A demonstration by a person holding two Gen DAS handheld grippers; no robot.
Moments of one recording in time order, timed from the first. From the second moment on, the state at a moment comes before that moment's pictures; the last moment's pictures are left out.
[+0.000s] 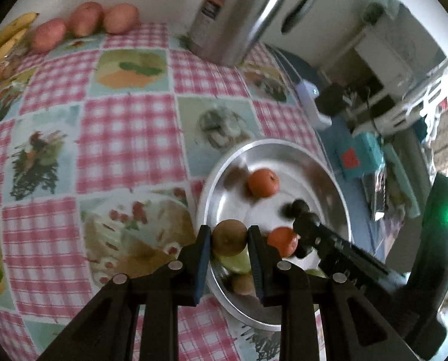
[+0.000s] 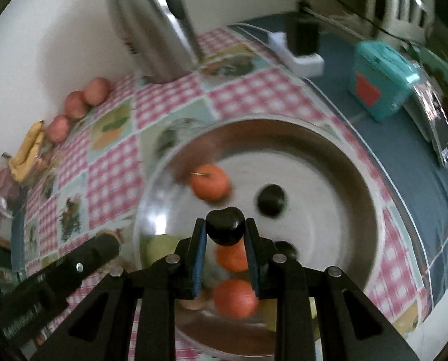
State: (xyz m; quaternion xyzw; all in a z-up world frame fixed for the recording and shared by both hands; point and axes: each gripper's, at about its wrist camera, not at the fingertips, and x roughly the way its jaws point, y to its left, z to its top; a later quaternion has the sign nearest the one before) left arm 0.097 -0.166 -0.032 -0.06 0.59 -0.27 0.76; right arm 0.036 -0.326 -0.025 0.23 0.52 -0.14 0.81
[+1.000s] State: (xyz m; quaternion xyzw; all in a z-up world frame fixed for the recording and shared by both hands) left arm 0.058 -0.083 -0.008 0.03 0.54 -0.09 0.84; right arm -0.011 -0.275 -0.018 0.19 0.52 -0.09 0.83
